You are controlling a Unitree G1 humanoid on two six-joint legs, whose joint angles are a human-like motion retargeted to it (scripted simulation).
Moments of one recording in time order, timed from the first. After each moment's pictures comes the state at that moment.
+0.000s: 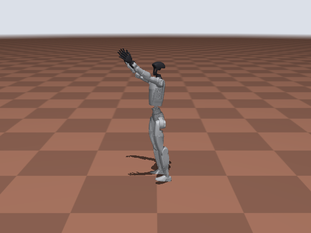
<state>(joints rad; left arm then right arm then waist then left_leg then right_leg) -1.75 0.67 -0.26 1.31 -0.39 -0.19 -0.01 -1.76 -0.94 0.57 1.02 0.76 -0.26 0.18 0.09 0.04 -0.39 -0.16 0.05 0.33 0.04 -0.40 -0.09 -0.18 -0.11 -0.46 0.05 -0.03 0.05</state>
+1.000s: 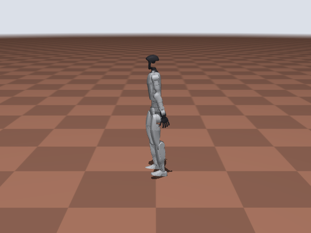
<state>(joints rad) 0.10 0.04 0.11 1.70 -0.02 -0.02 -0.06 0.05 -0.20 0.11 1.53 -0.41 0.17 0.34 -0.10 0.04 -0.02 0.01 0.04 0.35 0.04 -0.38 -0.08 -0.02 -0.12 -0.44 0.05 0.00 0.04</state>
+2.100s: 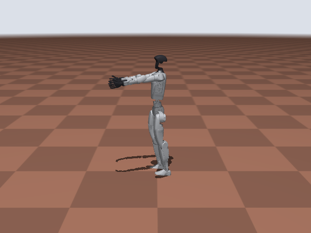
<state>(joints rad) -1.31 0.35 0.08 1.59 -0.47 0.01 -0.04 -1.26 -0.24 0.08 1.42 0.37 0.03 0.33 -0.09 0.03 -0.25 -0.04 0.03 0.30 0.04 -0.38 -0.08 -0.04 -0.11 -0.48 0.04 -0.03 0.04</state>
